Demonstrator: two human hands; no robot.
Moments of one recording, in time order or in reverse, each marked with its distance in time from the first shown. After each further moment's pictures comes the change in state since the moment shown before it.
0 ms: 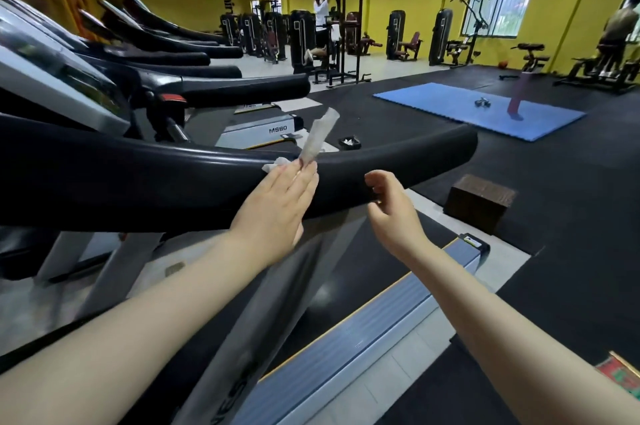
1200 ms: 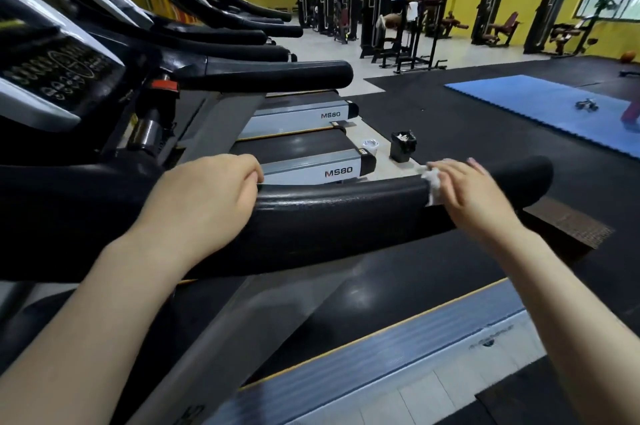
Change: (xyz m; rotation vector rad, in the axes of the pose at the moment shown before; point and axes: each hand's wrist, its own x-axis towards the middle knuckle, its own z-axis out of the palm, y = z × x) left_hand 0.090 -0.018 -0.027 -0.574 -0.141 -0.623; right_hand 0.181 0.143 -0.090 -0.613 -0.244 -0.231
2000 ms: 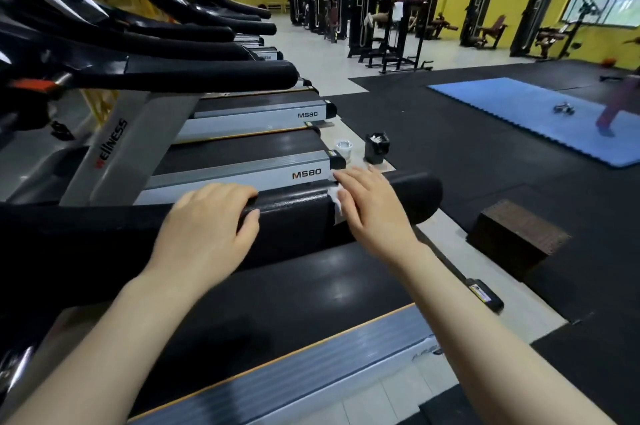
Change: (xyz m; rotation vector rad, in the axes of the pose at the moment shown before) left_hand 0.050 0.204 0.098 -0.020 0.028 0.021; right_hand 0.027 0.133 0.023 0.187 0.155 -0.323
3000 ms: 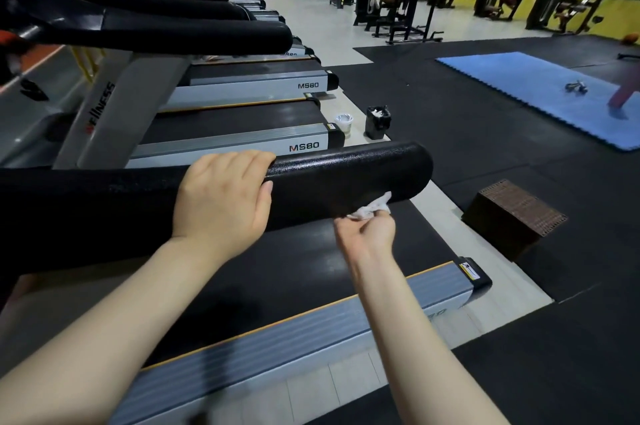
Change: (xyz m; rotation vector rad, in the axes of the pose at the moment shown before) left_hand 0.020 0.035 0.055 0.185 0.236 0.141; right_hand -0.037 0.008 0.054 2.053 0.846 1.429
